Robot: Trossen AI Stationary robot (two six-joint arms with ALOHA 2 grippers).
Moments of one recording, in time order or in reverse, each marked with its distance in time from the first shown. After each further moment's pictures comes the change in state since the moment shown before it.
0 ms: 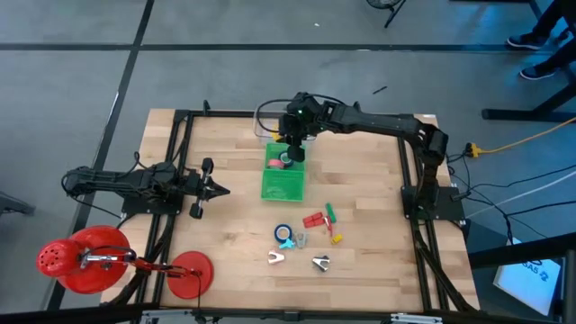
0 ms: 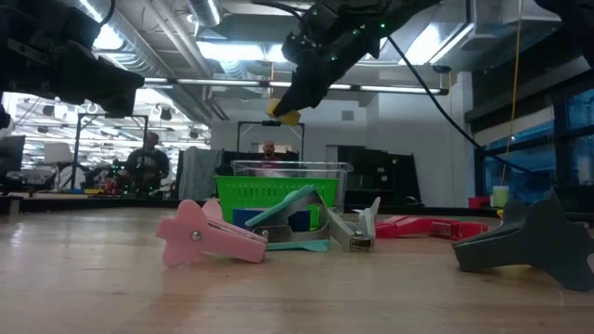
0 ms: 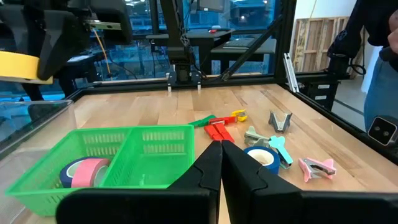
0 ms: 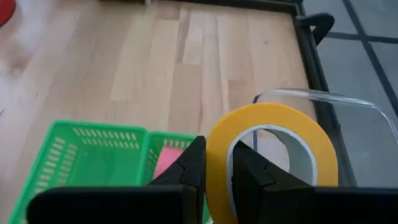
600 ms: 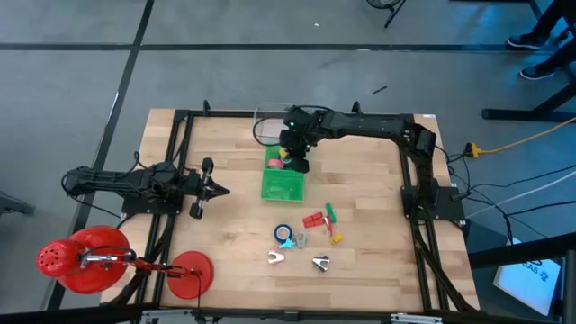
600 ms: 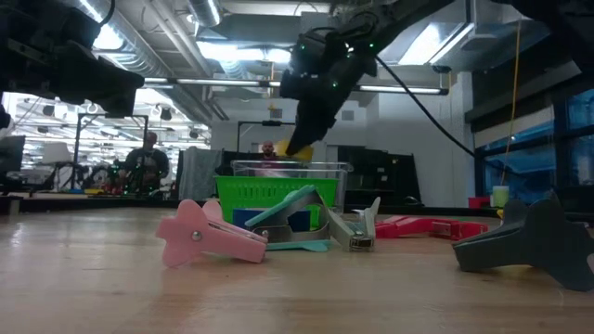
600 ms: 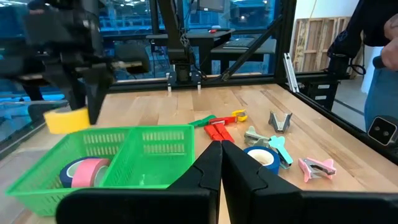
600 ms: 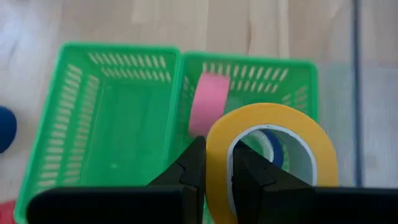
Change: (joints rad) left arm 0.000 0.000 0.000 0.000 0.000 0.000; right arm 0.010 0.099 0.000 -0.188 -0.042 0.006
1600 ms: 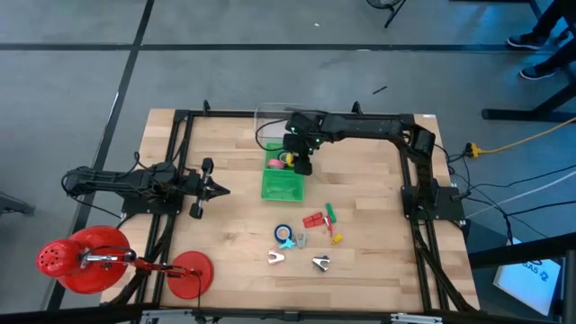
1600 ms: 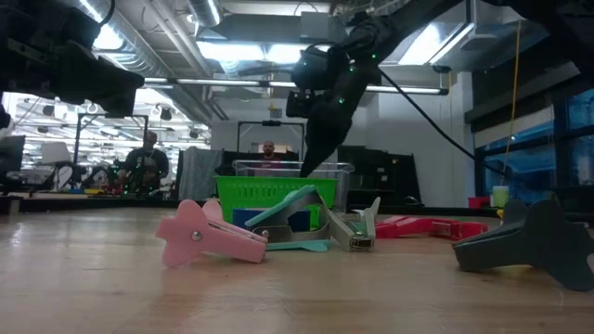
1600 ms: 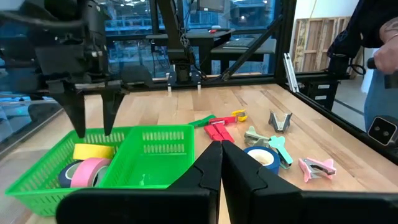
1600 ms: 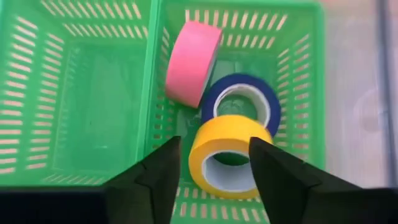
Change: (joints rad) left arm 0.000 0.000 0.000 0.000 0.000 0.000; right arm 0.002 0.008 -0.056 -0.009 0.083 0.001
